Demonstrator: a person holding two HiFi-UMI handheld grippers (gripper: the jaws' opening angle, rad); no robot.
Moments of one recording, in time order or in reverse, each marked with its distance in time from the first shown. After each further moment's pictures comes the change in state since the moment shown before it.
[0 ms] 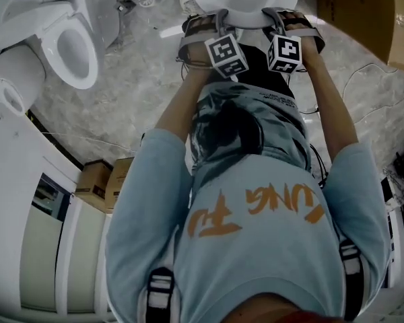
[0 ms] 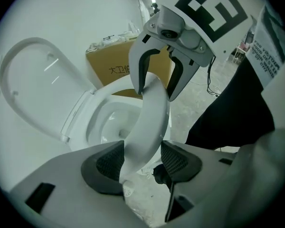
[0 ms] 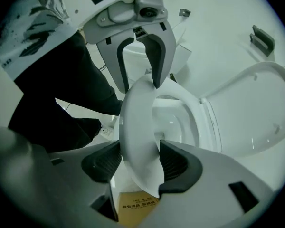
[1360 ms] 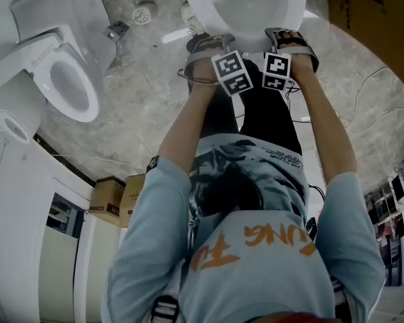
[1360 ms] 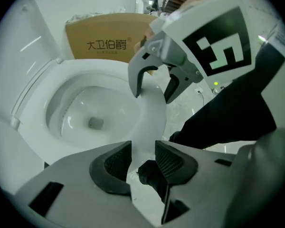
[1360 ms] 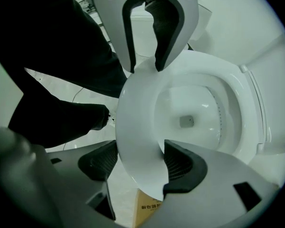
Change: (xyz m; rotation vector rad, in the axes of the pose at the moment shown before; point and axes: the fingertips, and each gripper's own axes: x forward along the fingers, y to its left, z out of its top) left arm 0.135 -0.050 -0.062 0.007 0.035 -0.322; right arm 0.167 0.077 -0.033 0.049 0.205 0.218
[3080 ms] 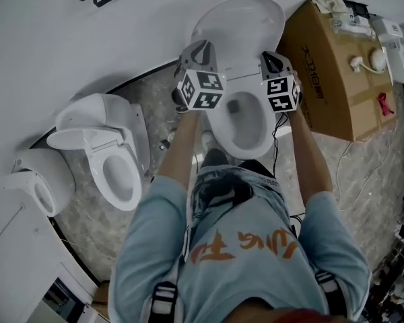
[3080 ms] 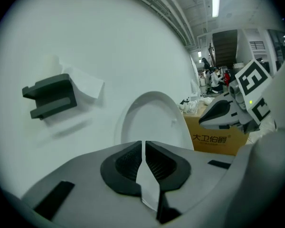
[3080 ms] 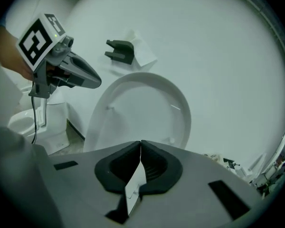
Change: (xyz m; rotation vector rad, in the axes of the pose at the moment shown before) left arm -0.515 0.388 0.127 -0.342 -0.734 0.792; right arm -0.456 -0.415 0.017 0.895 -0.579 -0.879
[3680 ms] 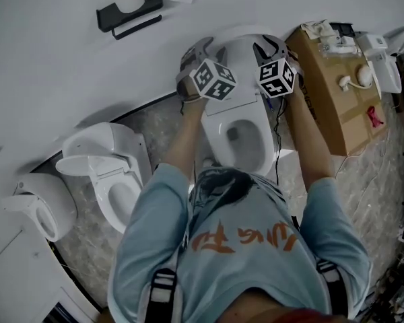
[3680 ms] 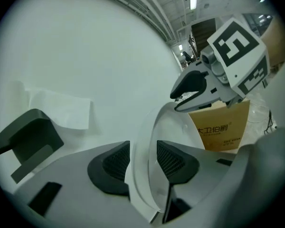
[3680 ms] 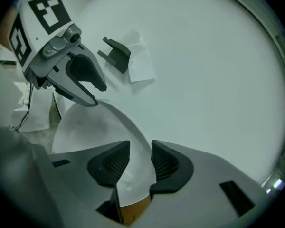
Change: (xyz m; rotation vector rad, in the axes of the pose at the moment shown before) left arm 0.052 0.044 0.083 0.238 -0.012 -0.075; right arm 0.040 -0.074 0.143 -0.295 -0.046 -0.133
